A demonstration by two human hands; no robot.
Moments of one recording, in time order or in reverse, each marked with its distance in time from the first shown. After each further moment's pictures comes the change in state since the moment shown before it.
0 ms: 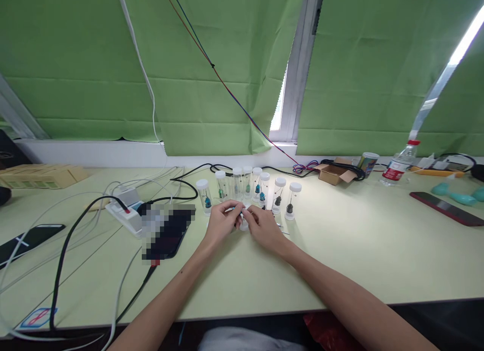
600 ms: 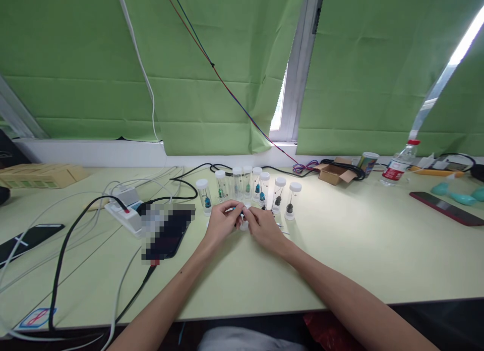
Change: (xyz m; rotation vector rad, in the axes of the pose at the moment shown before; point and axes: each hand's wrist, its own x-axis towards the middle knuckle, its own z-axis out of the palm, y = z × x) left_hand 0.001 -0.001 -0.001 0.013 -0.031 0.023; right_hand 0.001 -0.003 -0.001 -0.030 -0.024 0.014
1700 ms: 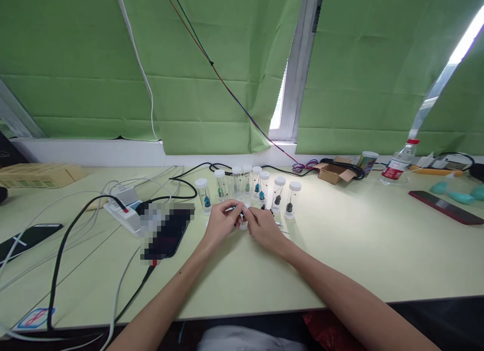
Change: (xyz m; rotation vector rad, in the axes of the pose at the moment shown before) left_hand -0.002 0.004 0.001 0.014 -0.013 0.010; right_hand -0.002 -0.003 -0.002 0.029 -0.028 0.017
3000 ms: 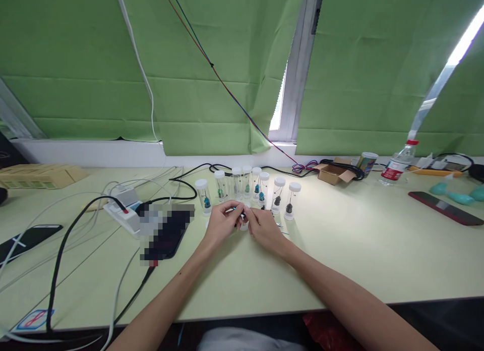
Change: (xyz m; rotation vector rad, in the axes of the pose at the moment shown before) left_hand 0.000 0.000 0.001 -0.011 -0.010 0.011; right_hand 0.001 0.003 -0.001 0.002 -0.007 -0.053
